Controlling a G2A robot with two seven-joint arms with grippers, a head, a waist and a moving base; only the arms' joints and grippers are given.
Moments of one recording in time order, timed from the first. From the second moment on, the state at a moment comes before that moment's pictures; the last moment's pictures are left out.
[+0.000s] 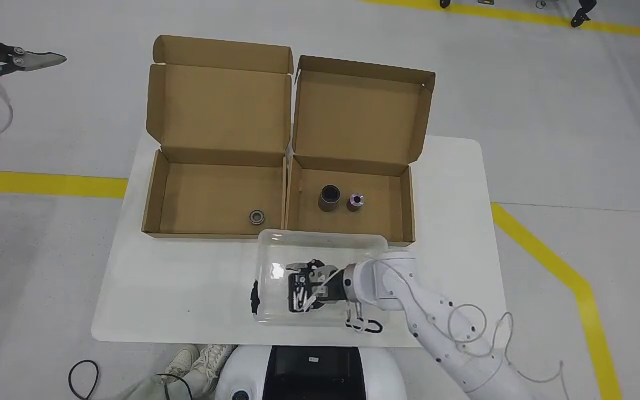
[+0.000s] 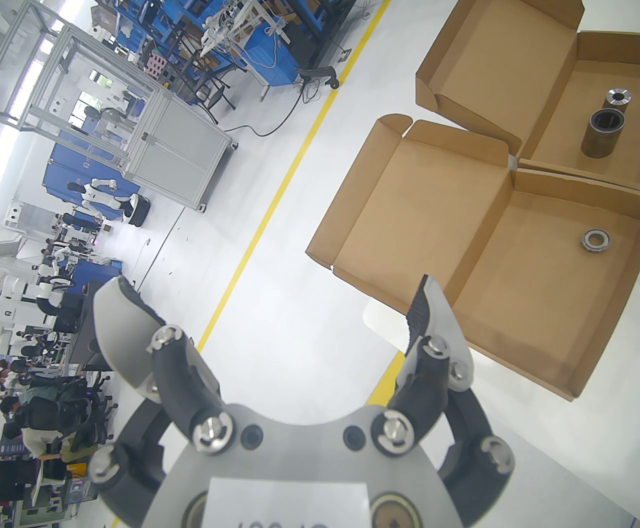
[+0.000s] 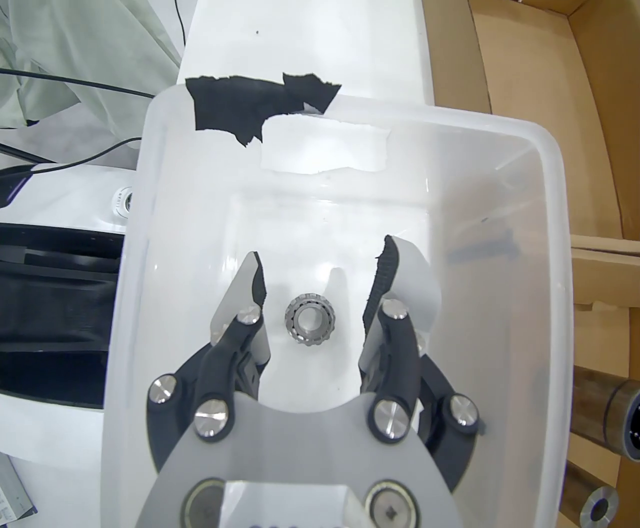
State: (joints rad) left arm 0.40 -0.15 -1.00 -1.50 0.90 -0.88 -0.13; right arm -1.17 -1.30 0.81 -1.59 -1.55 -0.91 0.33
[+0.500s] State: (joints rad) left arm 0.40 -0.15 -1.00 -1.50 0.90 -0.88 -0.13; right arm -1.17 -1.30 0.81 -1.59 -1.56 -0.91 0.32
